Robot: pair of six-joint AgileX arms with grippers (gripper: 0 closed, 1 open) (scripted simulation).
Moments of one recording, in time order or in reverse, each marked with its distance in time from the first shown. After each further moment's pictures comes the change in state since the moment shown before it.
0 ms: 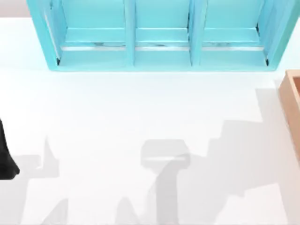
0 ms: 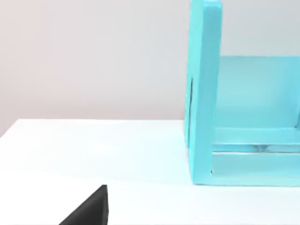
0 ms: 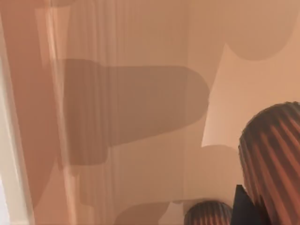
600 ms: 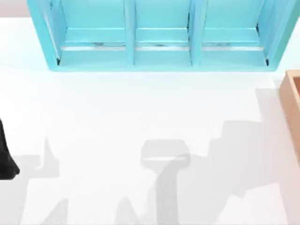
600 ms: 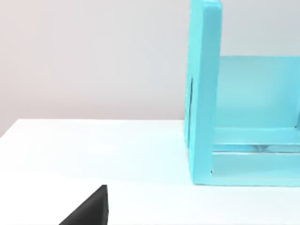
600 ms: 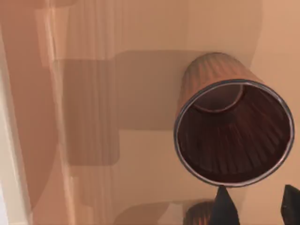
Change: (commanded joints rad) left arm 0.000 0.000 0.000 0.000 0.000 0.000; right arm 0.000 0.000 0.000 0.000 0.000 0.000
